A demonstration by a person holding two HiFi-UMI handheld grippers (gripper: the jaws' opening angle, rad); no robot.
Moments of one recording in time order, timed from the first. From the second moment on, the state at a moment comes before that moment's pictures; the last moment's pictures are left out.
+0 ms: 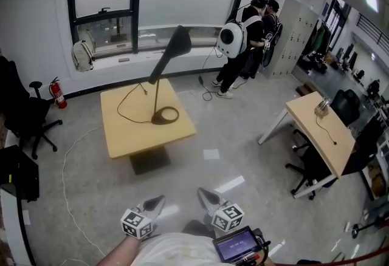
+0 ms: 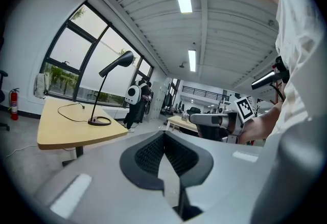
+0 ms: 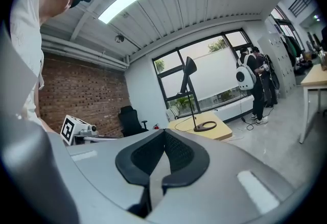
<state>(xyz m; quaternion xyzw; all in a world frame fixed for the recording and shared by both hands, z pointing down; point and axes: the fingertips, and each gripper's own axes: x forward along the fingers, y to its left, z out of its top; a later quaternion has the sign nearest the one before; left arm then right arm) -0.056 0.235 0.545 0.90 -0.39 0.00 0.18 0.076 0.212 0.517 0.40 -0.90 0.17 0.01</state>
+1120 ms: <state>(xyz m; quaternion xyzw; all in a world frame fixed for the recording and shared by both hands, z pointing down) -0.056 0.140 0.535 0.89 -0.42 0.02 0.17 0.079 0.115 0.513 0.38 -0.91 0.16 0.00</state>
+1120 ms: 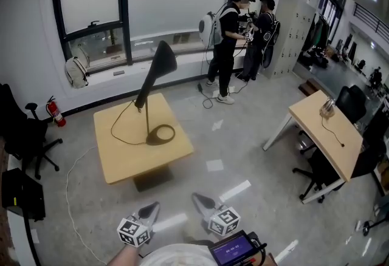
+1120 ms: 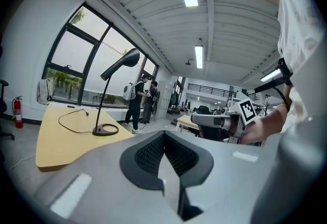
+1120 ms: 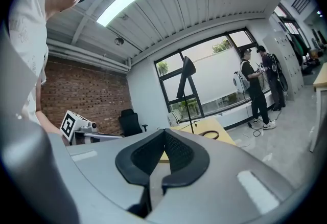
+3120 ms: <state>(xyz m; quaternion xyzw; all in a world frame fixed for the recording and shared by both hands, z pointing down) -0.108 -0.073 0.475 0.81 -0.58 -0.01 0.11 0.048 -0.134 0.473 0.24 -0.96 0.12 0.01</state>
